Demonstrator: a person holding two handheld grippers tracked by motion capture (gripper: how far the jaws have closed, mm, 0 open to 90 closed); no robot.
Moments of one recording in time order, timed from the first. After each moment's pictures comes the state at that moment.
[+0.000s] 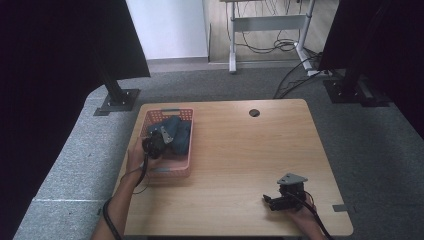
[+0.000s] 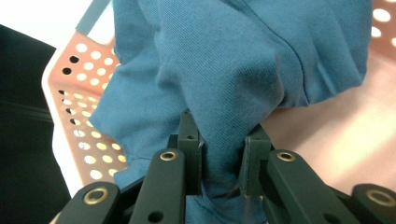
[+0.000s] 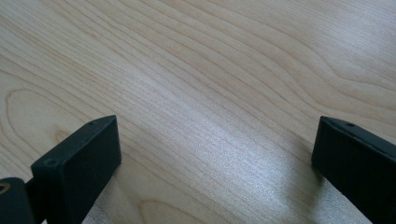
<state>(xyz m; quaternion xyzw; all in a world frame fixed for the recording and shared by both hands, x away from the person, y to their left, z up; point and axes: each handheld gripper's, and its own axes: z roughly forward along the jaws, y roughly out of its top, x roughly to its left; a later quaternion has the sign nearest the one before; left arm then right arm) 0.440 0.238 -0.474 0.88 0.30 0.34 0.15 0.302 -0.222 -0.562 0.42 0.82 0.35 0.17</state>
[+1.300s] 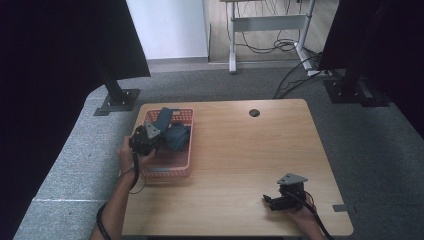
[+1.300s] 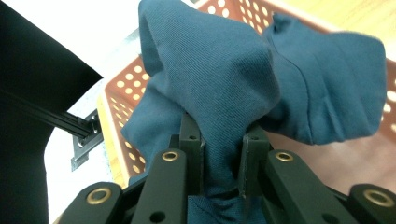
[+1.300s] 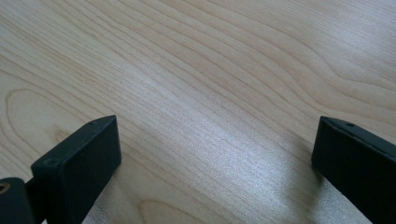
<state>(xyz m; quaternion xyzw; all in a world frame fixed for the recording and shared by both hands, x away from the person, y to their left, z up) 0.421 0.260 -0.433 0.81 0.37 0.37 0.26 0.302 -0.222 -0.562 0.42 0.82 0.35 0.17</state>
